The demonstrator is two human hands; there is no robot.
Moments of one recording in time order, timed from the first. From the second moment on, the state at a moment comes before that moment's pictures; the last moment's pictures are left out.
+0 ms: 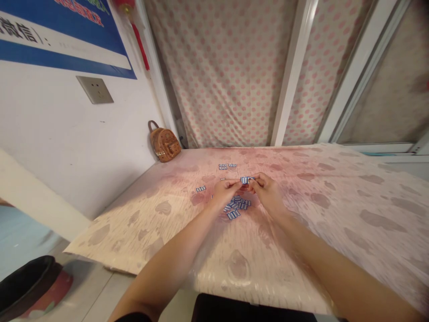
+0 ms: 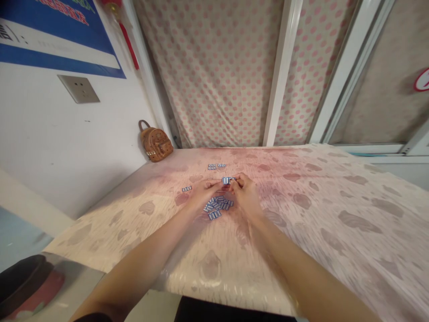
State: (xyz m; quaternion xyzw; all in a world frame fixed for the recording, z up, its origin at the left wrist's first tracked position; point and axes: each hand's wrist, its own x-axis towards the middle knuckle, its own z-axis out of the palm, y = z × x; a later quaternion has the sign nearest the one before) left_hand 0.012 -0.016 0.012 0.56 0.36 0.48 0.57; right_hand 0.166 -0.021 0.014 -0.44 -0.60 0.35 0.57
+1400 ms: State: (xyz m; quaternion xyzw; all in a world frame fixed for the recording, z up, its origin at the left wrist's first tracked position) left_hand -0.029 0.000 0.021 0.70 0.45 0.43 0.35; right_hand 0.170 -0.016 0.013 -0.45 -0.64 0.29 0.55
